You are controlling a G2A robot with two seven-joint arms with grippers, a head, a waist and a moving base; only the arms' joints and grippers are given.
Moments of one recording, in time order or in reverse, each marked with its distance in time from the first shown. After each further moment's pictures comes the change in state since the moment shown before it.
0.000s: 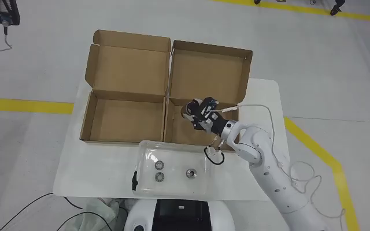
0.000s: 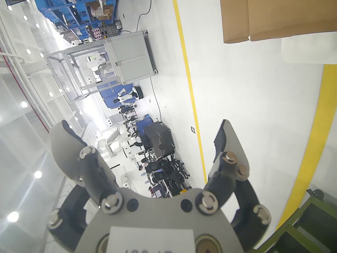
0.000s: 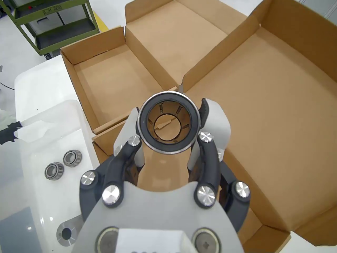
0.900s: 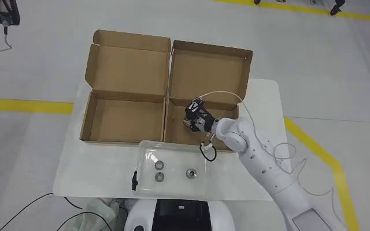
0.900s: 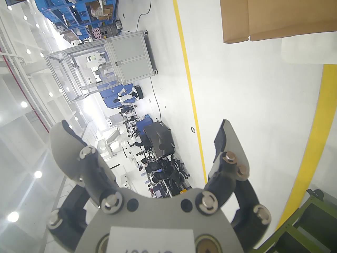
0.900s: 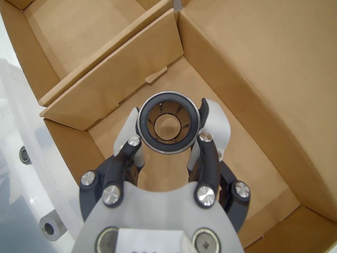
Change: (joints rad) left arm 0.000 0.000 0.000 0.000 0.000 0.000 0.000; right arm 0.182 -0.060 -0.152 0.296 0.117 0.100 0.239
